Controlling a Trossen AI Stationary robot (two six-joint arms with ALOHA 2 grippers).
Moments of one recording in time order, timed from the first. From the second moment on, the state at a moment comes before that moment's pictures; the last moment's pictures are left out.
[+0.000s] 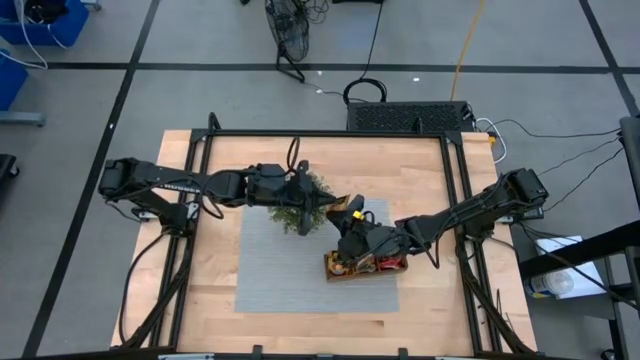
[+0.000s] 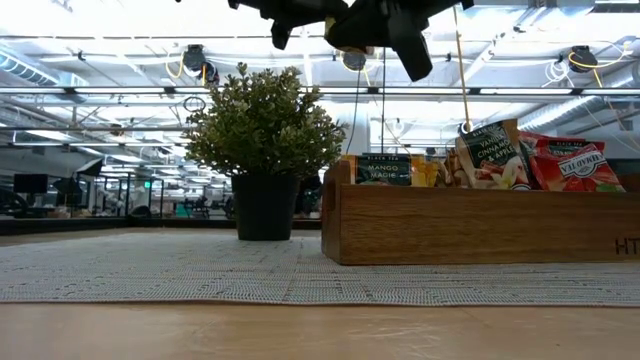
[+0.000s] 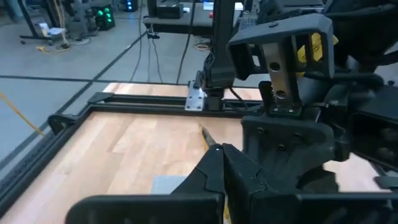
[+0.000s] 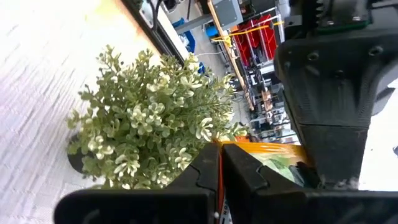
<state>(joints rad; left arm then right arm) 0.00 1.46 1.08 0.15 -0.03 -0.03 0.34 1.57 0.98 0.29 0.81 -0.94</state>
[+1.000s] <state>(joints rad) -0.28 1.44 1.08 0.03 -0.42 0.17 0.41 1.42 0.89 -0.03 1.04 -0.07</state>
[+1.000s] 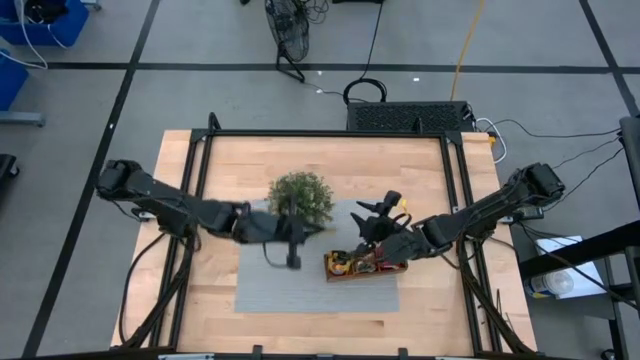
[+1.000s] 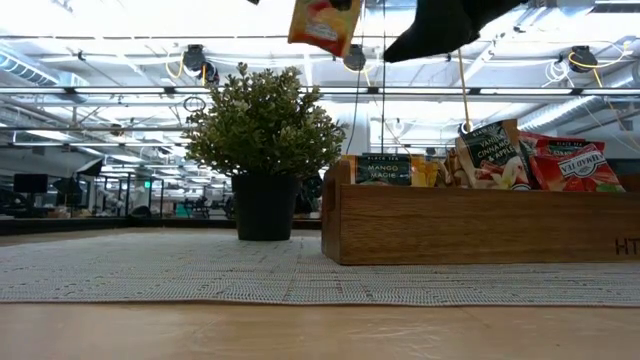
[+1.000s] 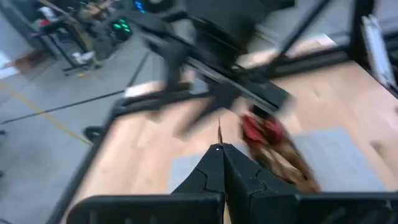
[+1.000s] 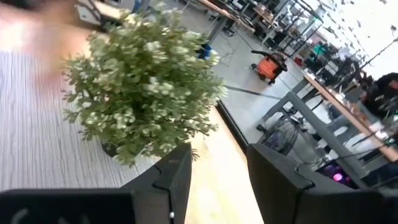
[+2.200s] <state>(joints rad) -0.47 1.95 1.08 0.57 -0.63 0.12 0.41 1.17 0.57 0.35 0.99 -0.05</state>
